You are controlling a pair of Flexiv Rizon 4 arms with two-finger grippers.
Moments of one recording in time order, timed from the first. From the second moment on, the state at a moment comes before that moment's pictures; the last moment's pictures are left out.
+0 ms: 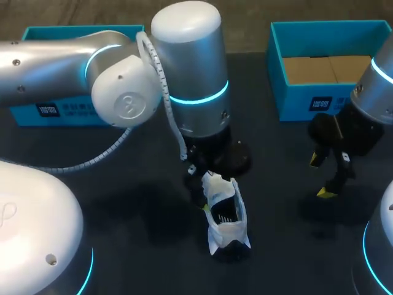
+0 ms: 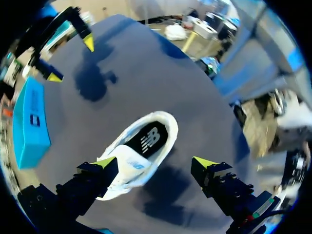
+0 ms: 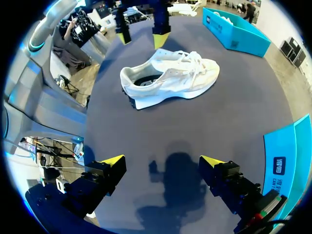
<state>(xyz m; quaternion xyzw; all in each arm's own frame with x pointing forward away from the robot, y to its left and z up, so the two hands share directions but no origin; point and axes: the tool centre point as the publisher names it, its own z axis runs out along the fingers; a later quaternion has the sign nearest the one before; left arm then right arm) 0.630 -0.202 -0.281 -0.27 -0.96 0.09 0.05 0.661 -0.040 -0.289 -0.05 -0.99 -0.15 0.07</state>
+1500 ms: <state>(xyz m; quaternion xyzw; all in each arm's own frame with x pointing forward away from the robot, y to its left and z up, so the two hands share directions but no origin) 0.560 -0.215 -0.277 0.00 -1.00 0.07 0.03 0.661 -0.040 -0.289 -0.05 -0.99 -0.15 0.07</state>
